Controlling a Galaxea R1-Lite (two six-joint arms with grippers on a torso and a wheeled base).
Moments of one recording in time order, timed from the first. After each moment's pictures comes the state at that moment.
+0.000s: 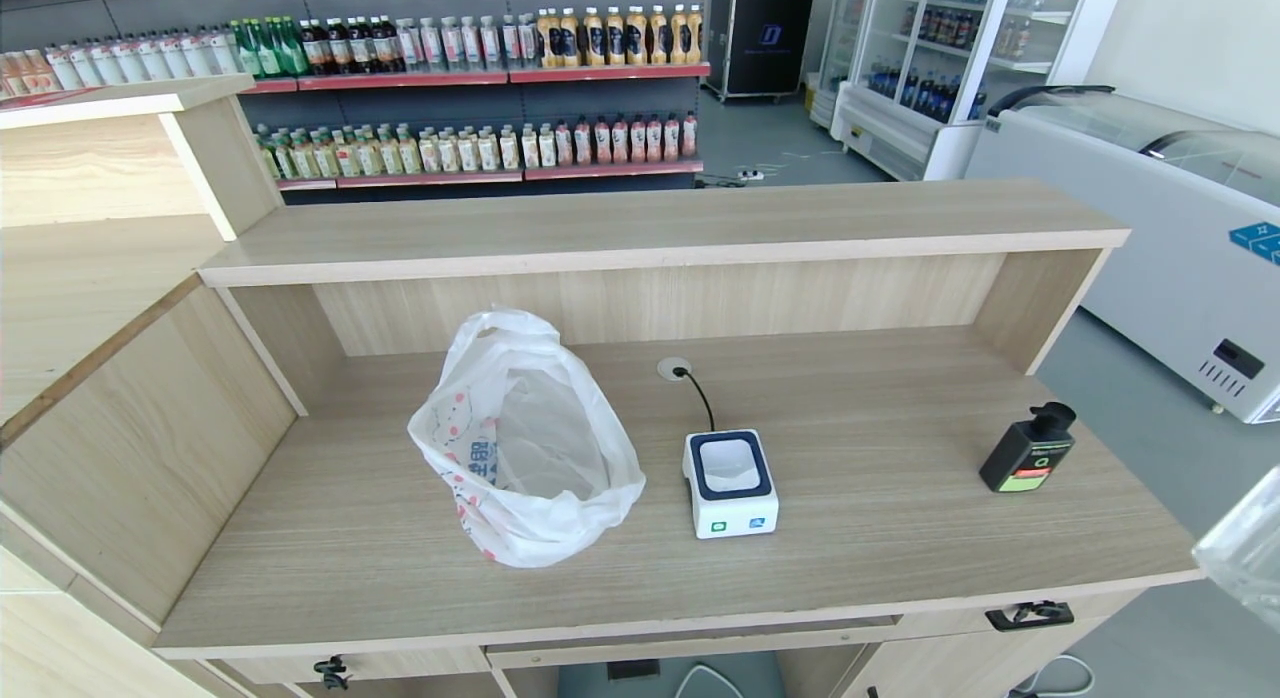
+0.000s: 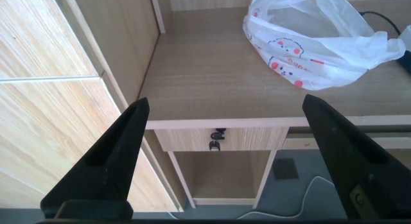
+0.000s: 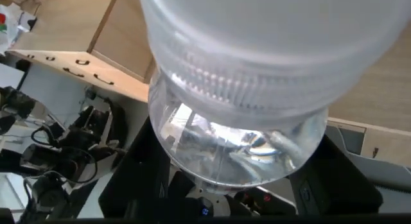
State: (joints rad) left arm 0.00 0.00 0.00 0.03 0.08 0.06; right arm 0.36 0.95 -1.36 0.67 0.33 0.36
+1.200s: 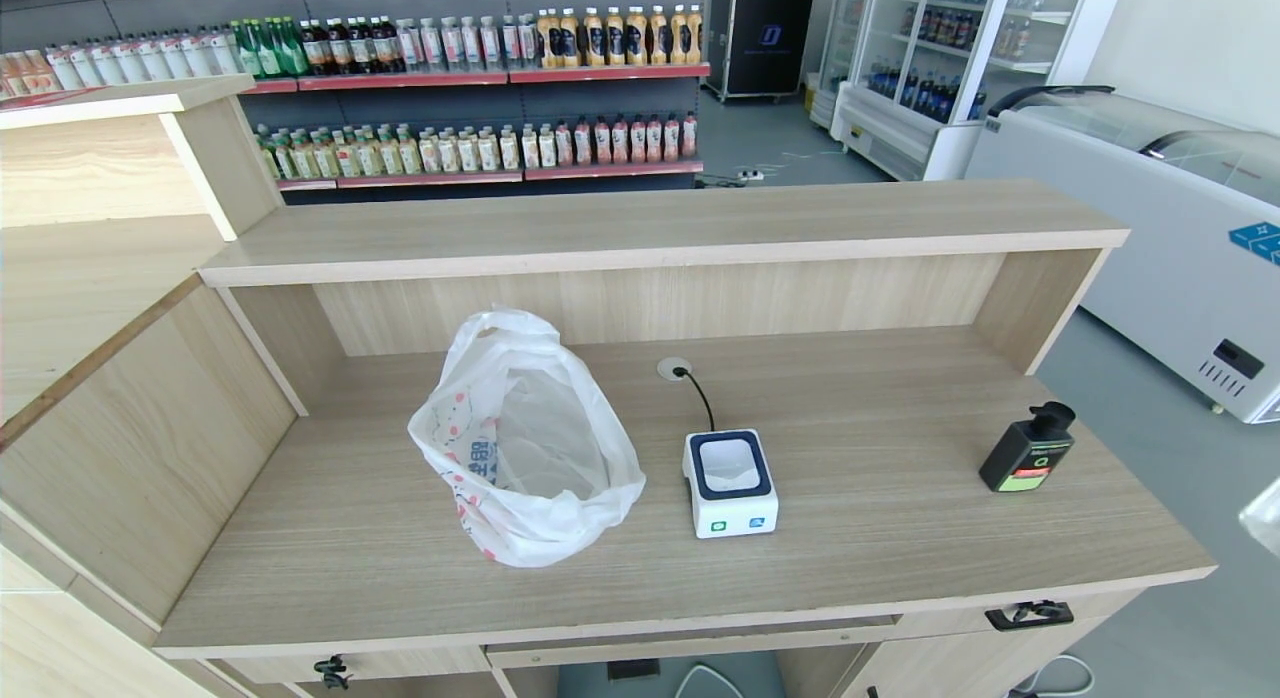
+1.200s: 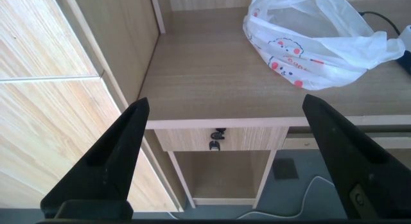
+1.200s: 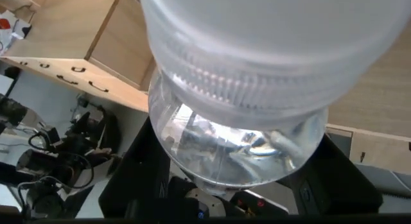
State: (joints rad) left arm 0.00 0.00 0.00 0.04 0.08 0.06; right arm 0.38 0.94 -1.41 0.68 0.24 0.36
